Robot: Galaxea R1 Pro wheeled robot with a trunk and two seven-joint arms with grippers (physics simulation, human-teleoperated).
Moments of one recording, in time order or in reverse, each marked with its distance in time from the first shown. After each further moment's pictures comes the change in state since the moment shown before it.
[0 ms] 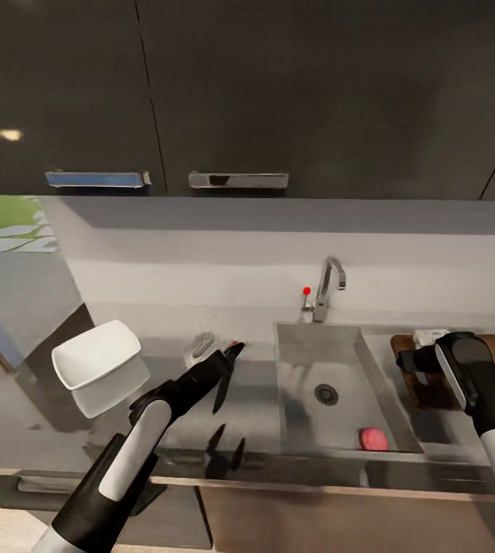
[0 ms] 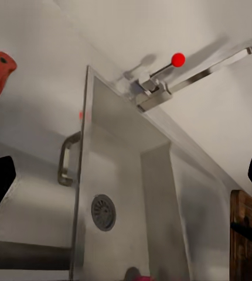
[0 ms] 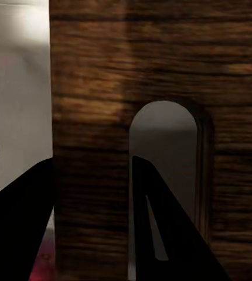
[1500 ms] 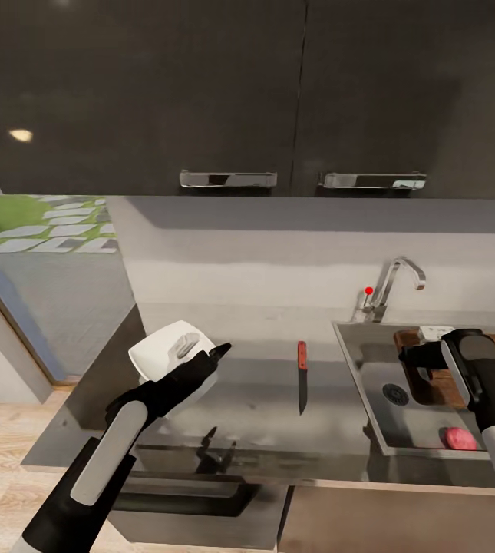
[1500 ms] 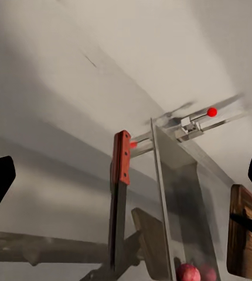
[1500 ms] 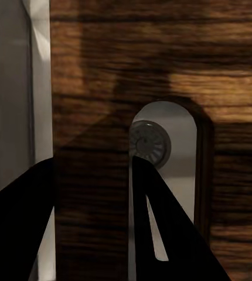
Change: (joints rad) left arm 0.026 0.069 0.053 -0.068 0.073 0.070 -0.012; right arm -0.014 0.005 -0.050 0.002 -0.004 -0.005 0.002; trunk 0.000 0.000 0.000
